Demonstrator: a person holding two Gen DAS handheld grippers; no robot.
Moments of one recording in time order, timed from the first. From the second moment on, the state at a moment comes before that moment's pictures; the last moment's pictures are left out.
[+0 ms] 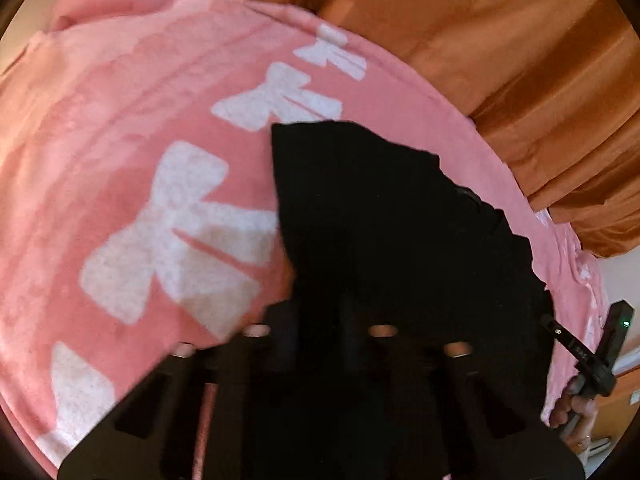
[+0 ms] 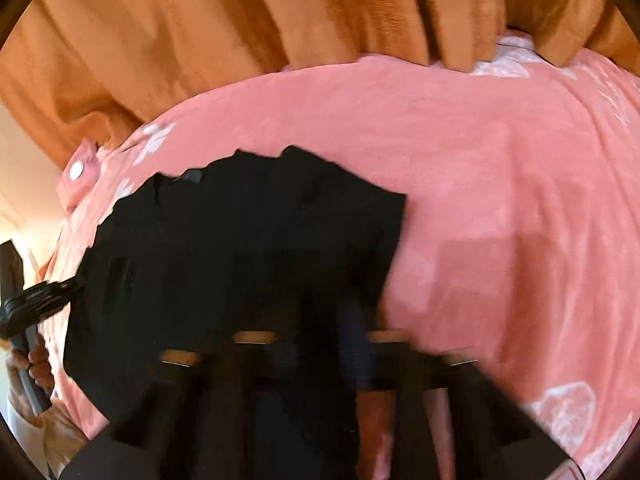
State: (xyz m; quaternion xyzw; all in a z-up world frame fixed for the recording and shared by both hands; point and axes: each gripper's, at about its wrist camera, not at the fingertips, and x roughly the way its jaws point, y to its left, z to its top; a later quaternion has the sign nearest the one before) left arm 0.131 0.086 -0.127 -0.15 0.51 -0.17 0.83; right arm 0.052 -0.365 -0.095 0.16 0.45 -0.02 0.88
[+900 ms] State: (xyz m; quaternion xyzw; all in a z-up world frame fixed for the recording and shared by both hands) left arm 0.131 0.119 -0.094 -0.18 0.47 -0.16 0.85; right arm 0.027 -0.358 -0.070 0.14 0.41 0.00 0.90
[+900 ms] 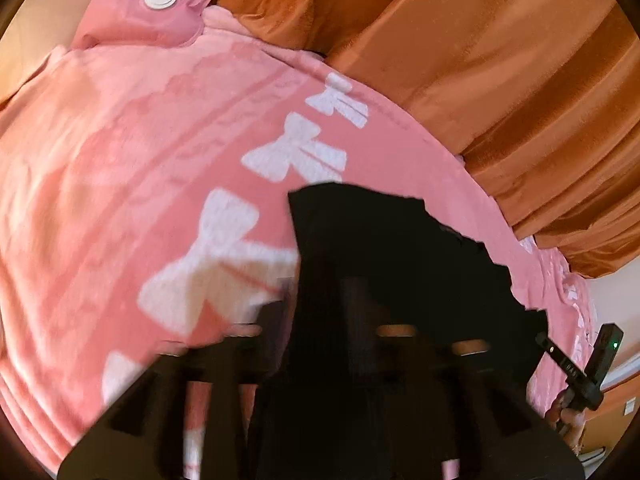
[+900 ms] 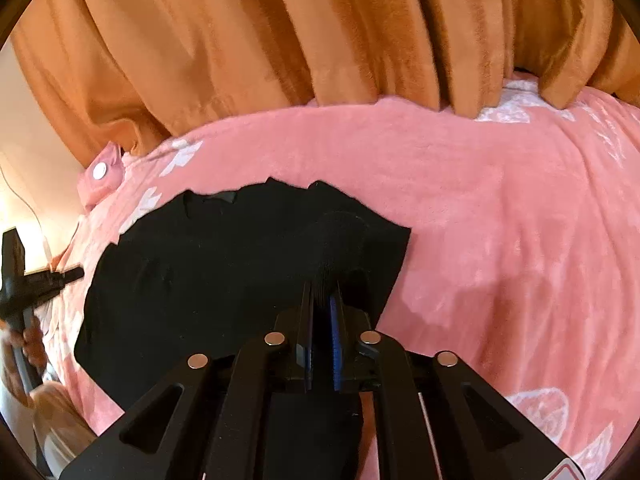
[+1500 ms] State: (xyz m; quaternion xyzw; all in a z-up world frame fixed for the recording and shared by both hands) left arm 0.118 0.106 -0.067 -0.16 0.38 -0.18 0.89; right arm 0.012 -0.354 -0.055 0.14 0.35 0.00 0.93
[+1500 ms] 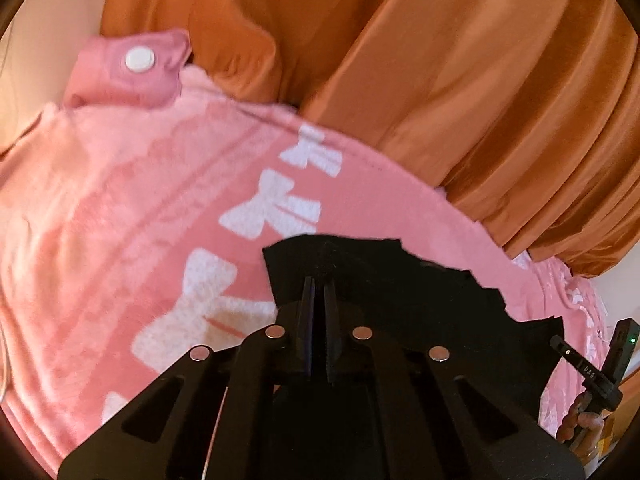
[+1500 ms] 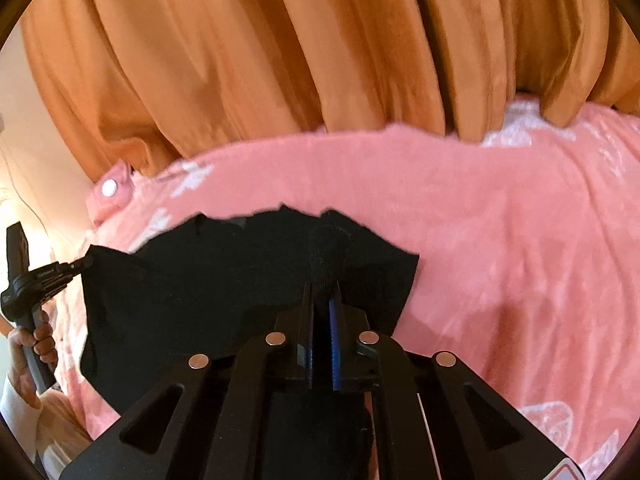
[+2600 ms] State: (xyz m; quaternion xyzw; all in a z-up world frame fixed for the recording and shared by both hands) left arm 0.097 0.116 -0.135 -0.19 0.52 -0.12 0.83; right arm -0.016 -0.342 -0.125 0.25 0.46 -0.03 0.85
